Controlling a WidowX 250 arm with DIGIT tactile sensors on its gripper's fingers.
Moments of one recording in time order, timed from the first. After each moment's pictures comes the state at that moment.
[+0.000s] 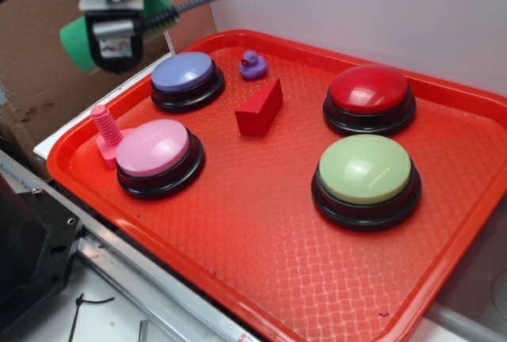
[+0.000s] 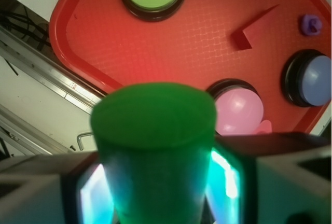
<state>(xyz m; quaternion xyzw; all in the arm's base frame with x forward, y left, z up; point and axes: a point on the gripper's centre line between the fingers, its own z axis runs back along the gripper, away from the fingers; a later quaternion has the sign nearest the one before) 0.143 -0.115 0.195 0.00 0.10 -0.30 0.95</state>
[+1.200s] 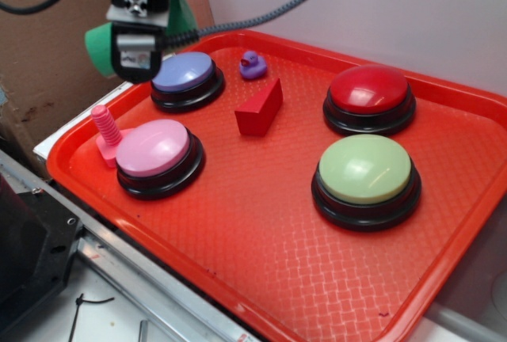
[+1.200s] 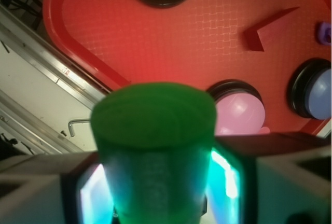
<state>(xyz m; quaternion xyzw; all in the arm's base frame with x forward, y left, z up) 0.154 -0.117 0.176 0.01 0.14 -0.34 0.93</state>
